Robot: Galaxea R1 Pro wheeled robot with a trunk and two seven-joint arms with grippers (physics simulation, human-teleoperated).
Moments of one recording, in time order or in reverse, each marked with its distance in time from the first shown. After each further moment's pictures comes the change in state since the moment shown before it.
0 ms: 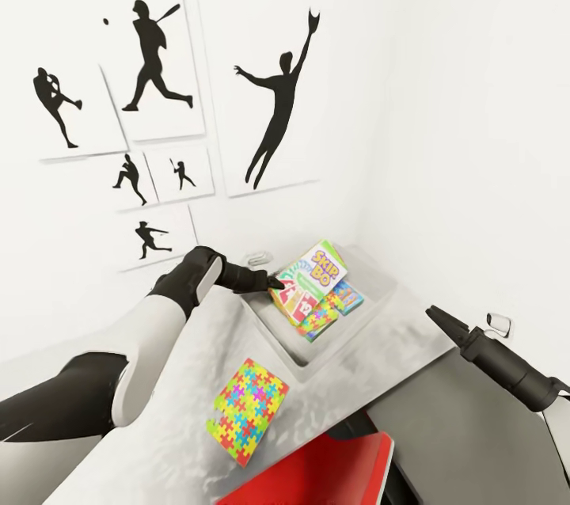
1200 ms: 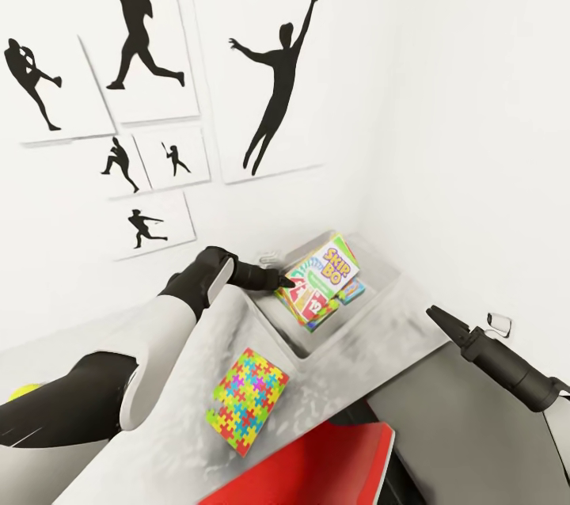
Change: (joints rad) left arm -0.001 -0.039 -0.055 -0.002 -0.003 -0.088 0.005; right arm 0.000 -0.001 -0.002 0.001 0.000 -0.002 0.002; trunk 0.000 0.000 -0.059
